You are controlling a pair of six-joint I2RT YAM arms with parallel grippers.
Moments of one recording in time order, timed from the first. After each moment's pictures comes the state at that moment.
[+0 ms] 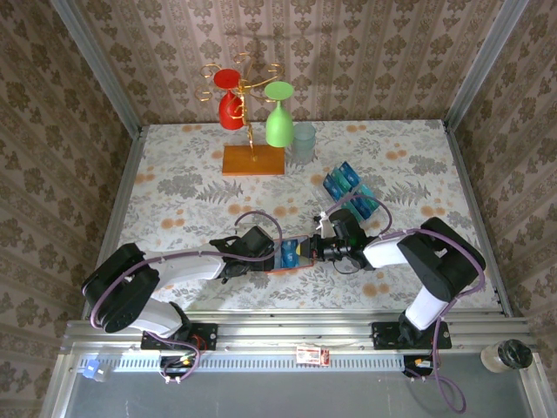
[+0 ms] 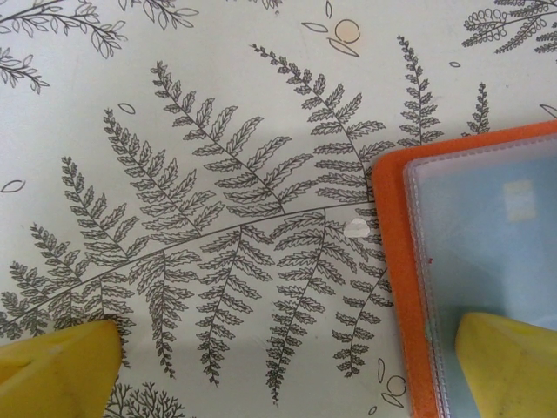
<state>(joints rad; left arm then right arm) -0.93 1.43 0.62 -0.34 -0.30 -0.77 0.57 1.66 0.51 0.43 -0.56 0.77</state>
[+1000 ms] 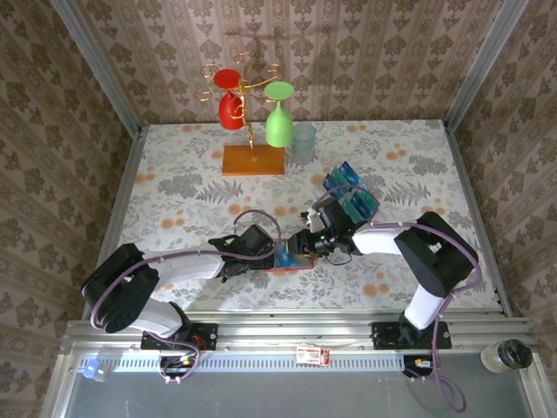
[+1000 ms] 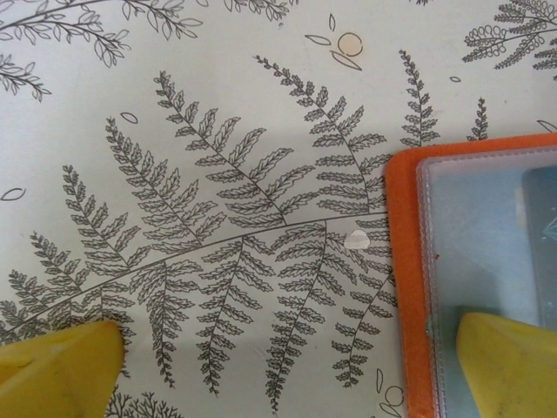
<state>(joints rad) -0.91 1.42 0.62 -0.33 -0.28 -0.77 0.60 1.69 0.73 0.08 -0.57 0.68</state>
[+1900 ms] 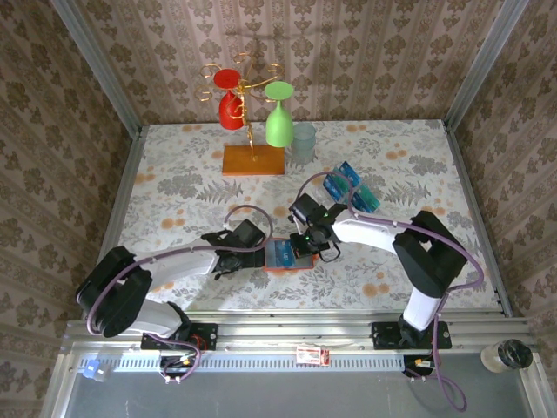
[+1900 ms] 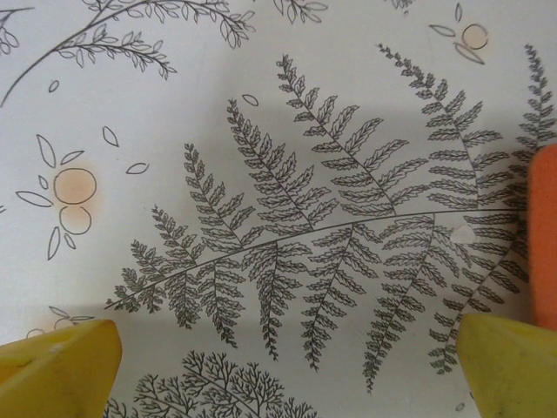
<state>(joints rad) -0.84 1.40 0.64 -0.47 -0.28 -0.76 0.74 1.75 1.06 -0.54 -0.19 0.46</state>
